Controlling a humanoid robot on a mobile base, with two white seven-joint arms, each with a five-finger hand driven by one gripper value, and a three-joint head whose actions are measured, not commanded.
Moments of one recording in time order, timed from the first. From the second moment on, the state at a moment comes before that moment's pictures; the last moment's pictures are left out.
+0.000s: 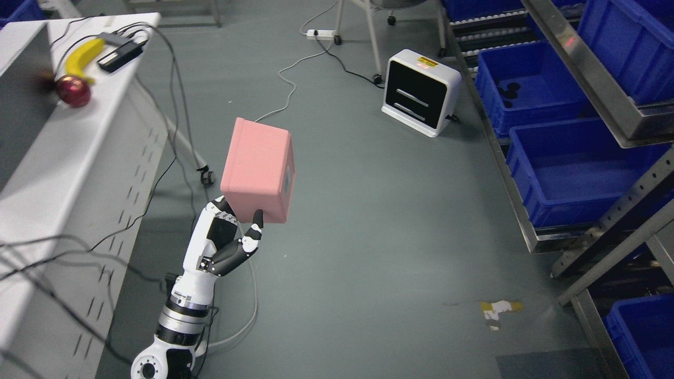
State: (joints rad) left arm -0.22 0.00 0.02 -1.54 0.26 -0.43 -0.53; right arm 0.00 0.00 0.00 0.00 0.00 0.02 -0.04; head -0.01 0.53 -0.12
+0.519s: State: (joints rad) left arm -0.19 0.00 -0.02 -1.51 0.26 -0.42 -0.58; right arm 0.00 0.00 0.00 0.00 0.00 0.02 -0.04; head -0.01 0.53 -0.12
